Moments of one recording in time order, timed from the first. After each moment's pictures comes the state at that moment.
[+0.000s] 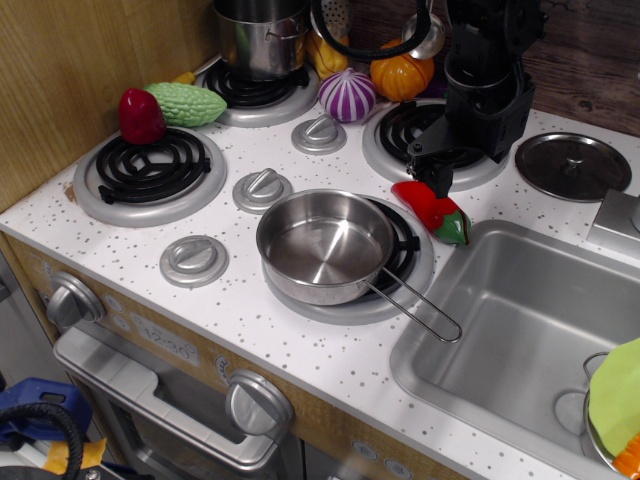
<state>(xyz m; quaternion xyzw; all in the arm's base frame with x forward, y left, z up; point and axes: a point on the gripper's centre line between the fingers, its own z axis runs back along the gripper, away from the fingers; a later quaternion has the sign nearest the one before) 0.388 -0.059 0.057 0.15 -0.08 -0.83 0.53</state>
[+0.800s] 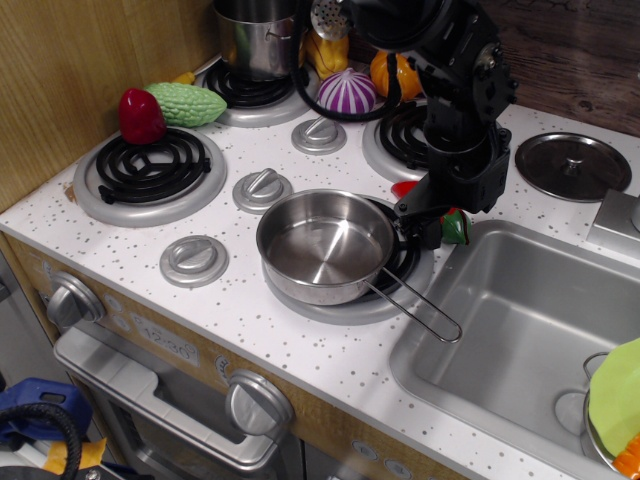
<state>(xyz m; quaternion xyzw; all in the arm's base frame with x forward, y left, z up) 0.371 -0.061 0.017 0.13 -0.11 -0.83 0.53</state>
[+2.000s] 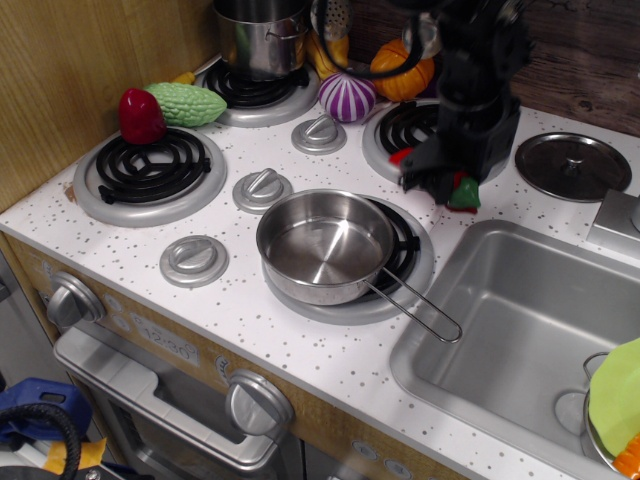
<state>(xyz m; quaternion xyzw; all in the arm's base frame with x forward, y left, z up) 0.392 -0.052 0.047 0.14 -0.05 -0.85 0.51</state>
